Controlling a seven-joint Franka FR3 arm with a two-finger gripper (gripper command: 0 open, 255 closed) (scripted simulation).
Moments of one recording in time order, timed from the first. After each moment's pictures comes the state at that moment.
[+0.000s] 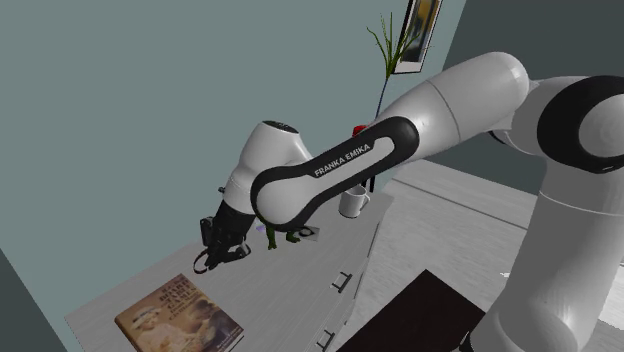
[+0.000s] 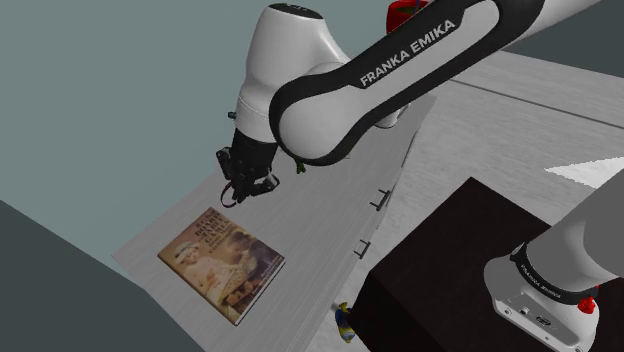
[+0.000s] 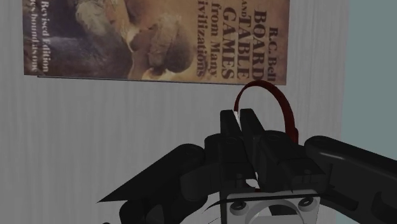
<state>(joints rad) -0.03 0.22 0.72 -2.11 0.16 2.61 1.68</state>
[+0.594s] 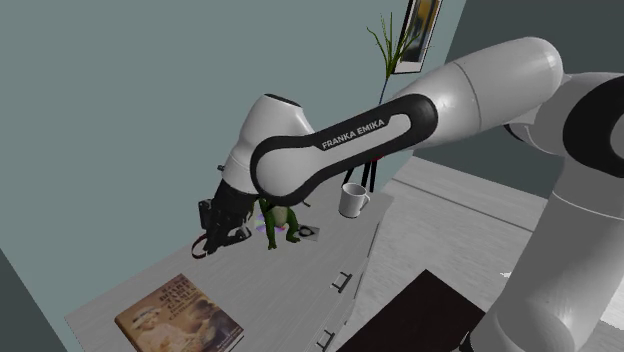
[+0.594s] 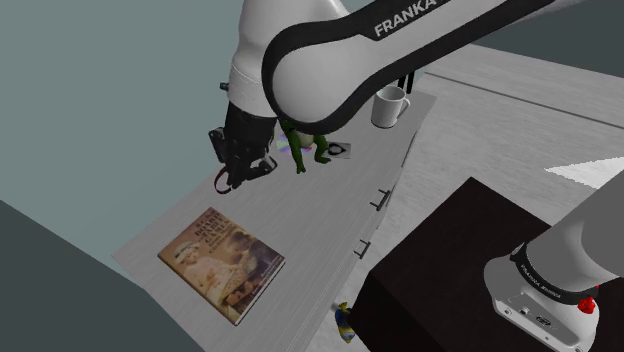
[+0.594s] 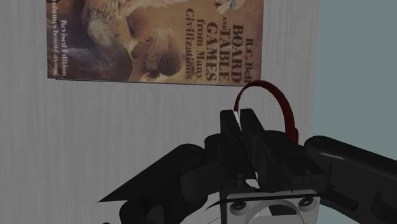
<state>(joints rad) -0.06 0.14 0.74 -2.06 0.21 2.49 1.67</state>
